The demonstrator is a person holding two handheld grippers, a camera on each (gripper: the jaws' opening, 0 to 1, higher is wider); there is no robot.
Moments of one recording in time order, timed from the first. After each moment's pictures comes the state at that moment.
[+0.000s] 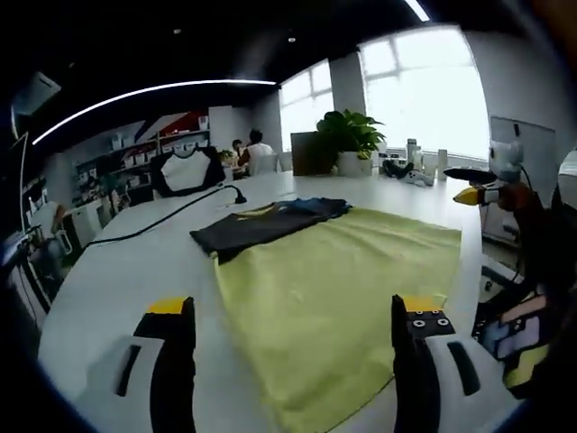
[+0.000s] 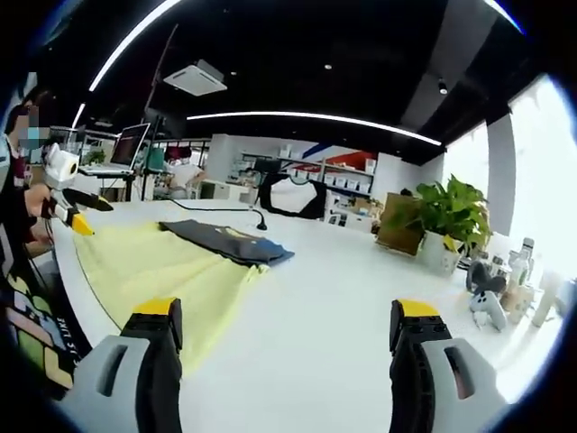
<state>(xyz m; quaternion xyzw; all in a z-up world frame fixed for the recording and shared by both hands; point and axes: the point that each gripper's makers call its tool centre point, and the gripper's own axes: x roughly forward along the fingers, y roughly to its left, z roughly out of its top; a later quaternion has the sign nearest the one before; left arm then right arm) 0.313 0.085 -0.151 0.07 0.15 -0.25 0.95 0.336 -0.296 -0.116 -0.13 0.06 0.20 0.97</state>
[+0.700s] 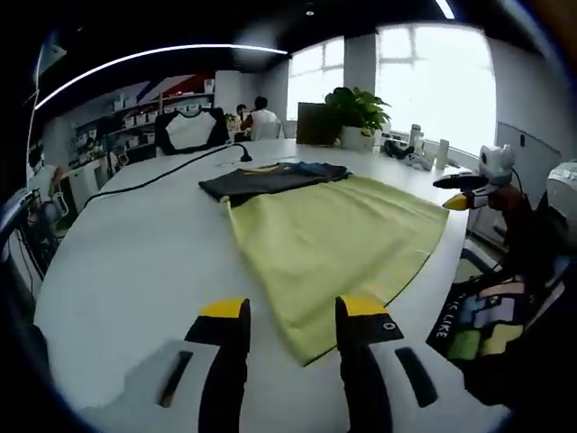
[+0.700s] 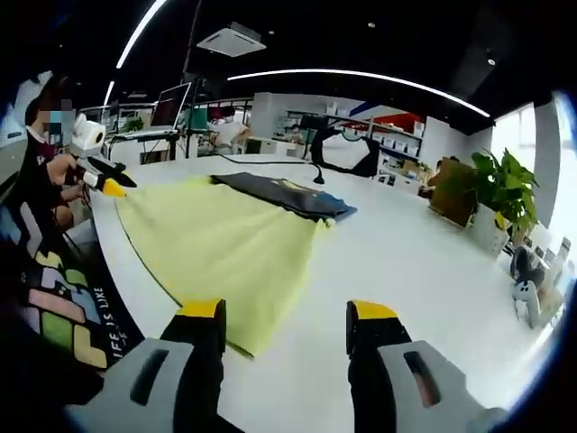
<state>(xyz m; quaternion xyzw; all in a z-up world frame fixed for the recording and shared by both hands) 0.275 0.113 -0.175 0.05 0.23 -0.25 0.94 0.309 -0.241 -0.169 -0.15 0.18 0.30 0.92</state>
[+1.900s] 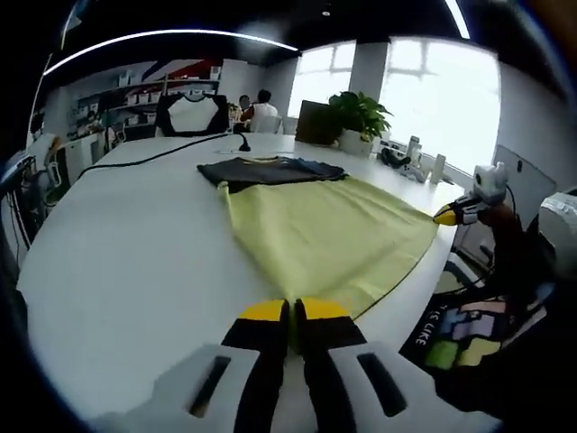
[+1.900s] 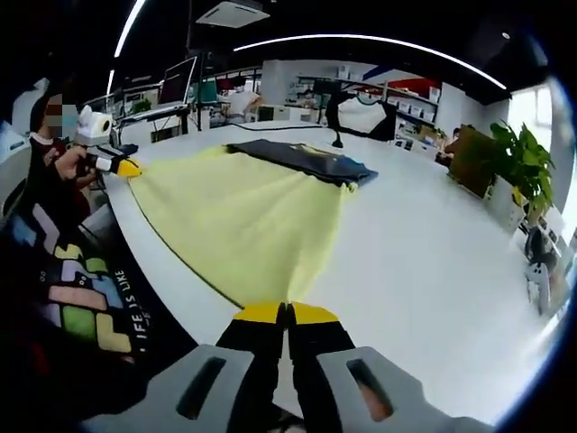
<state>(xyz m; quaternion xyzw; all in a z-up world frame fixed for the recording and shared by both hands) 0.262 0.115 -0.173 -0.03 0.25 -0.27 0.93 0.283 -0.242 -0.184 -0.16 0.26 0.32 0.90</state>
